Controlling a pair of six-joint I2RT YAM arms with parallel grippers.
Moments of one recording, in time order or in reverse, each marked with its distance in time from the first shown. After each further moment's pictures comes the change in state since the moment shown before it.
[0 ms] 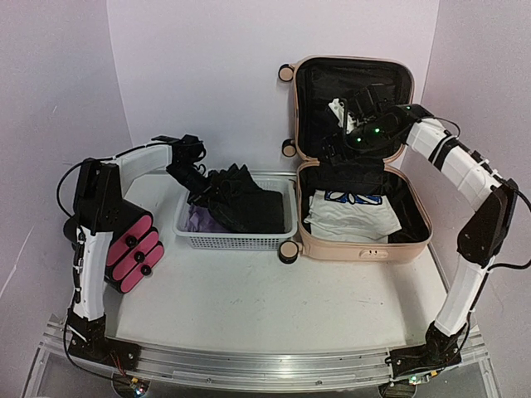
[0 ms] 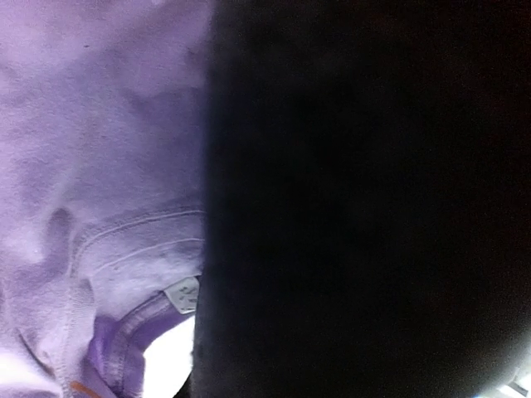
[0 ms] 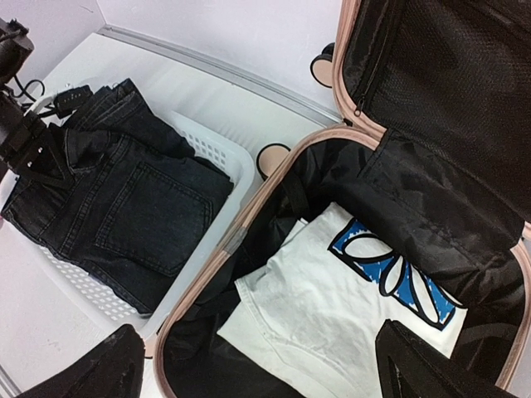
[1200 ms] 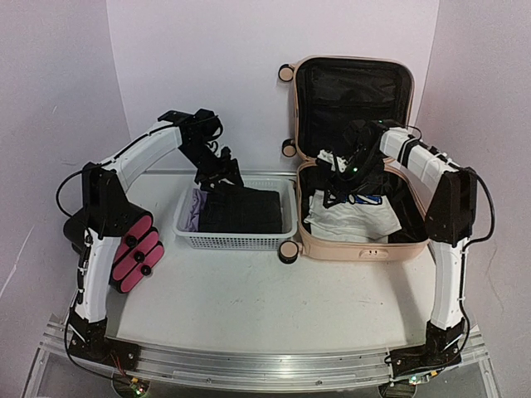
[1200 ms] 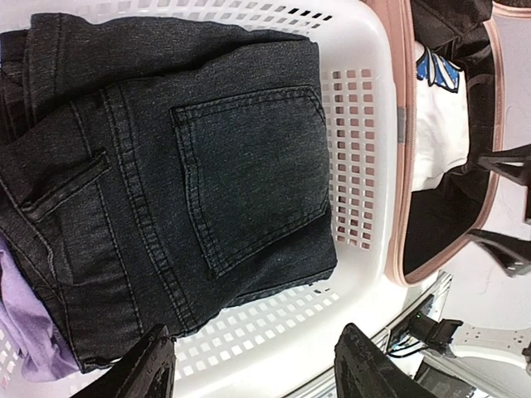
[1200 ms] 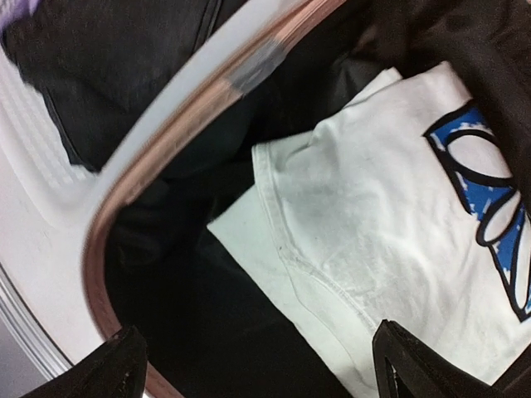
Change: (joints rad) left arm -0.112 0.035 0.368 -0.233 -0.257 0.023; right arm -0.100 0.315 0.144 -0.365 -0.214 -0.290
